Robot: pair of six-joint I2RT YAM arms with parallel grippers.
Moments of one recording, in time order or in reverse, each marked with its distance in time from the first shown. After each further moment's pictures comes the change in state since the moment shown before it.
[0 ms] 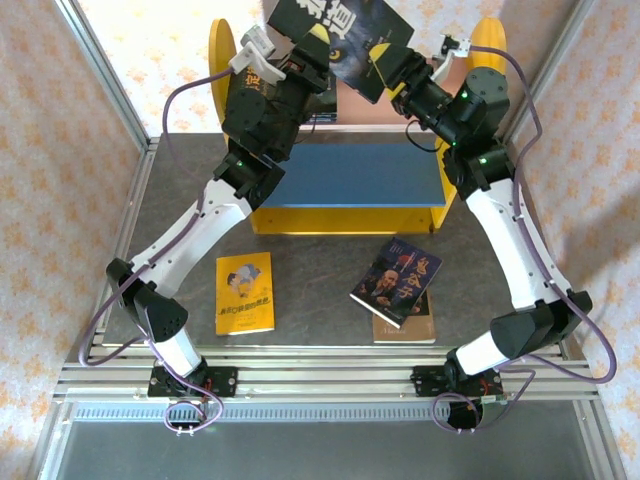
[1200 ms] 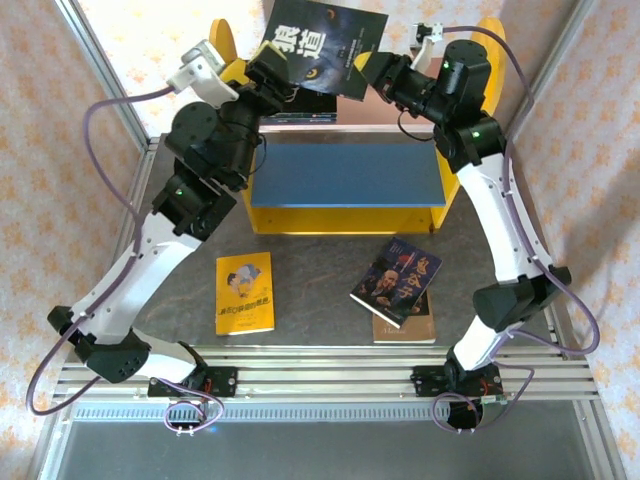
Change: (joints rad) left arm -0.021 -0.285 -0.083 -0.384 -0.291 0.320; right arm 0.008 0.197 0.325 -0.349 -0.064 -0.216
